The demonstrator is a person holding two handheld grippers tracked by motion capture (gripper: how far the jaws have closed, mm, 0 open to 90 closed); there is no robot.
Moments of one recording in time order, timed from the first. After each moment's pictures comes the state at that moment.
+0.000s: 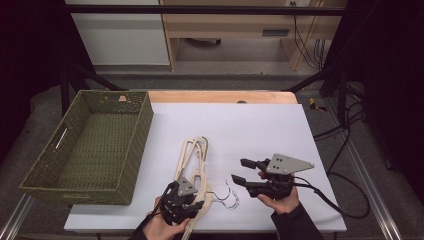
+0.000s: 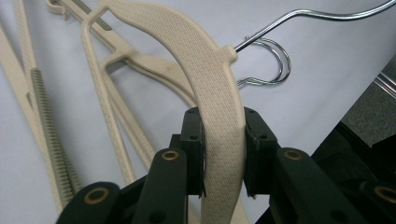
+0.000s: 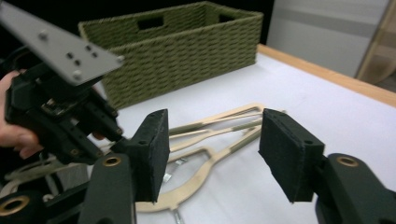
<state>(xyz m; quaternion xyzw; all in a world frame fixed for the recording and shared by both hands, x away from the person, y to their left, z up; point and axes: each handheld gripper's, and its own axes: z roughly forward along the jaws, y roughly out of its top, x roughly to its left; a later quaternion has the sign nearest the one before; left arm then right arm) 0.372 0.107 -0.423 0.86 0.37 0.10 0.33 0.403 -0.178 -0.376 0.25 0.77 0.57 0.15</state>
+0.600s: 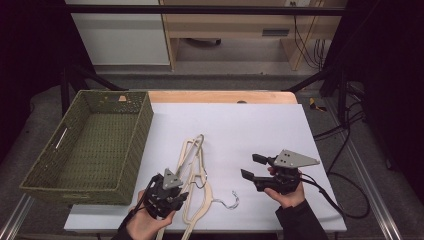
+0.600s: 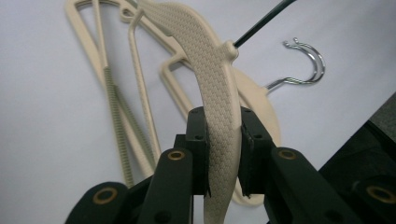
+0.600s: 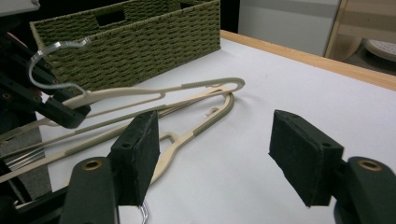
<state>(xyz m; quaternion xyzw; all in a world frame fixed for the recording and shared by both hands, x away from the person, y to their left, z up) 0.376 0.139 -0.394 0.85 0.40 0.14 0.31 0.419 -0.196 -0.392 0.30 0.76 0.55 0.16</state>
